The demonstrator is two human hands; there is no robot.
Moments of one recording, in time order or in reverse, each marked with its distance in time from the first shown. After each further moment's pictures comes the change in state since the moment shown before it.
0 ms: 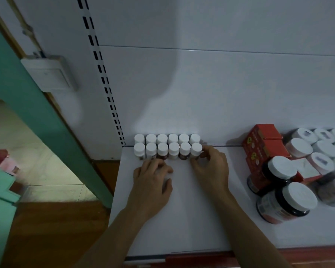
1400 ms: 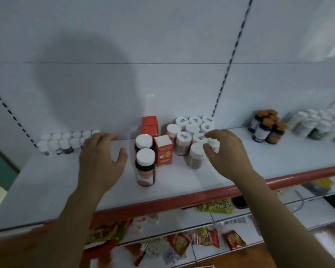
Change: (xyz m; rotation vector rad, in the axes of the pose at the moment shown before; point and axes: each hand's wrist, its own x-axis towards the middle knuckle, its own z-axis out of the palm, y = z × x) left_hand -0.001 0.251 -0.011 0.010 0.275 -0.078; right_hand -0.022 0.129 -0.362 -0.329 -0.018 -0.140
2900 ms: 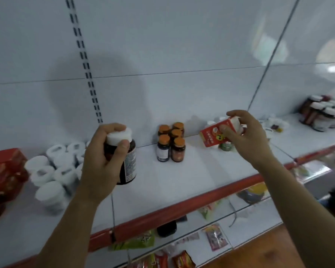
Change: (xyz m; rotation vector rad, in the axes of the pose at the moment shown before) left_hand 0.030 0.369 0.187 -0.885 -0.051 0.187; right_hand 0.074 0.384 -0.203 0.426 0.266 0.164
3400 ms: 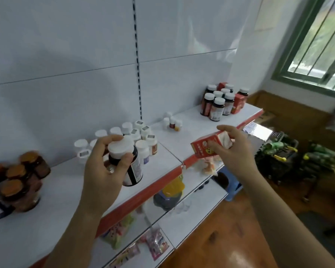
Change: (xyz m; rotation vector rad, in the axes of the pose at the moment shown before) left_hand 0.024 0.051 0.405 -0.158 -0.206 -0.054; right_hand 0.033 0.231 -0.287 -0.053 0.219 0.329
